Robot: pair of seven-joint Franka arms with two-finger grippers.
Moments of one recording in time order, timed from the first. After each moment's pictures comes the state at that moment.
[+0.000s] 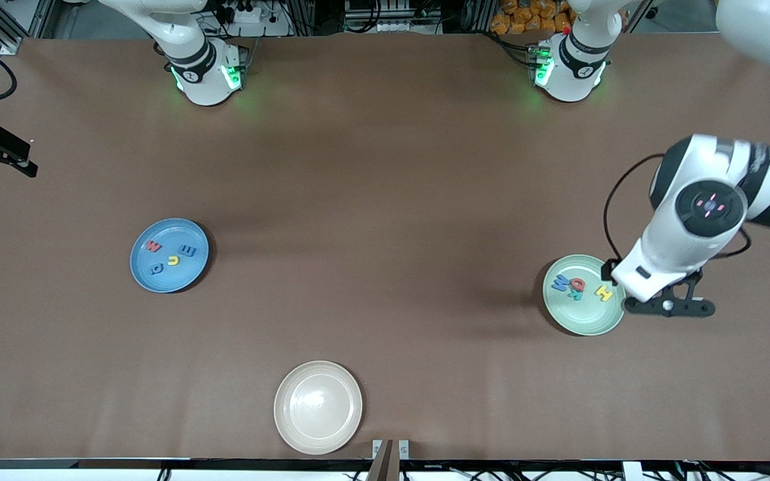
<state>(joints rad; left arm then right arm) 0.31 0.39 -0.60 -1.60 0.50 1.87 -0.31 -0.09 -0.07 -0.02 -1.65 0.01 1.62 -0.18</state>
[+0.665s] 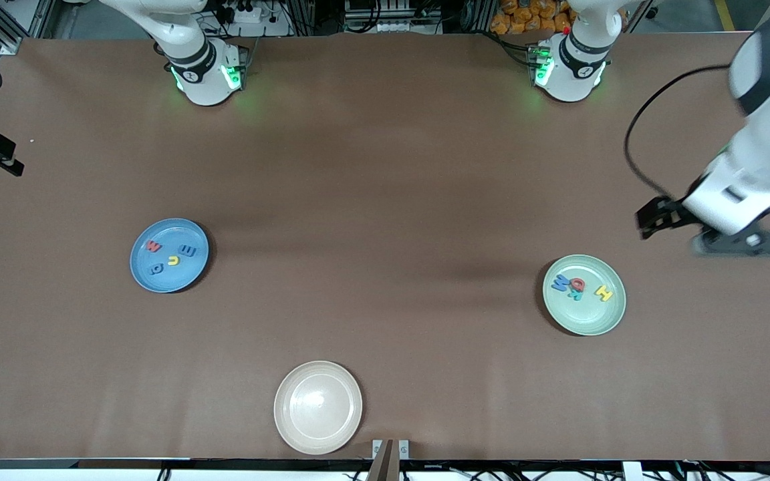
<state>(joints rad) 0.21 0.10 -0.35 -1.57 0.13 1.74 -0.11 -0.11 -0.07 -0.02 -1.63 0.01 1.62 -0.19</state>
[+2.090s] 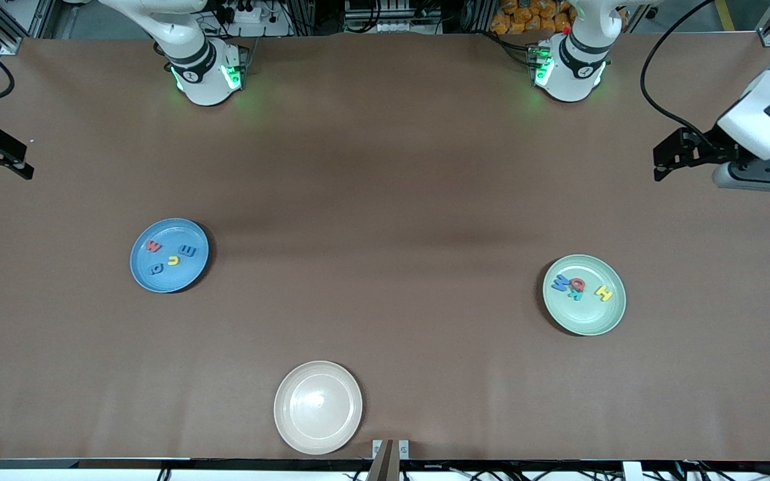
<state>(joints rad) 0.06 -0.01 -0.22 -1.58 0.02 1.60 -0.01 -0.08 -0.06 -0.01 -1.63 0.00 1.63 -0.19</state>
